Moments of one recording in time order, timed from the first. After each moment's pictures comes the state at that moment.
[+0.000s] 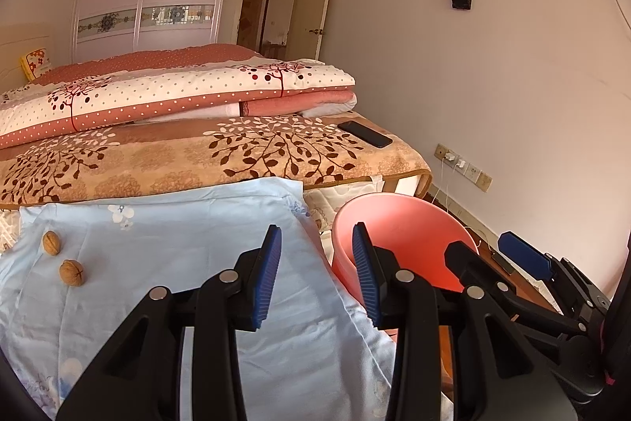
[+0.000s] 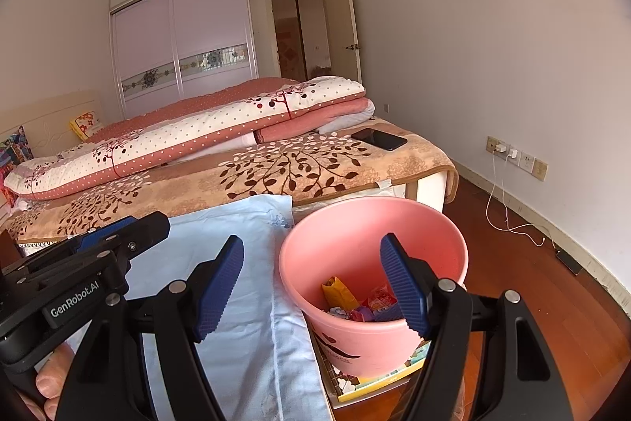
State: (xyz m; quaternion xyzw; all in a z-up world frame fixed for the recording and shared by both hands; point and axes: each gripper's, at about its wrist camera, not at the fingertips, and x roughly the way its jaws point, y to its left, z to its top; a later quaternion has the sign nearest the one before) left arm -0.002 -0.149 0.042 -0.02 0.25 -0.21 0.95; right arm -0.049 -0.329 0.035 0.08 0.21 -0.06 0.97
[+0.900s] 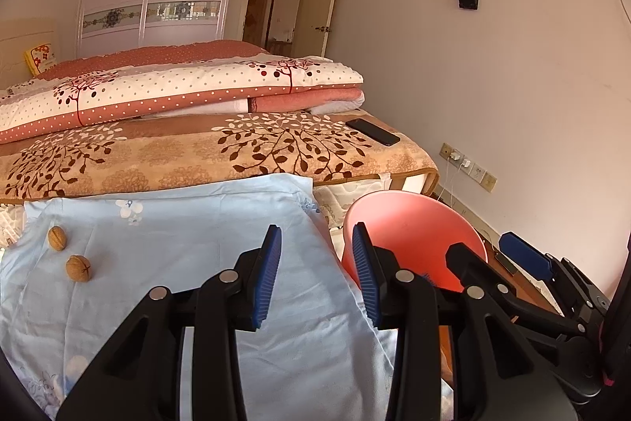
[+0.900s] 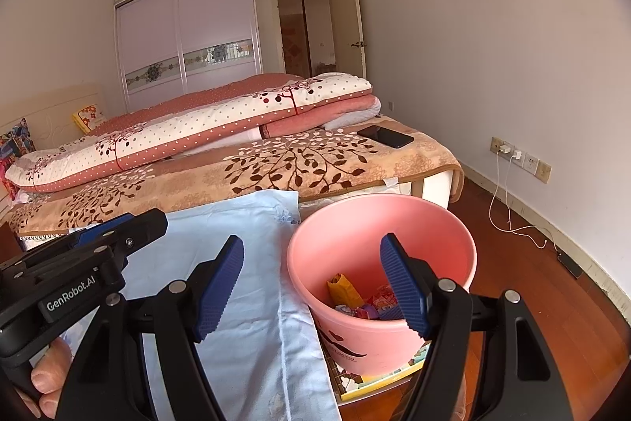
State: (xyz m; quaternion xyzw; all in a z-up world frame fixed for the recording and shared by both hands) left arm 0.002 -0.137 0.038 -0.03 0.25 -0.20 0.95; right arm -0.043 -0.321 0.032 0.07 0.22 -0.05 0.97
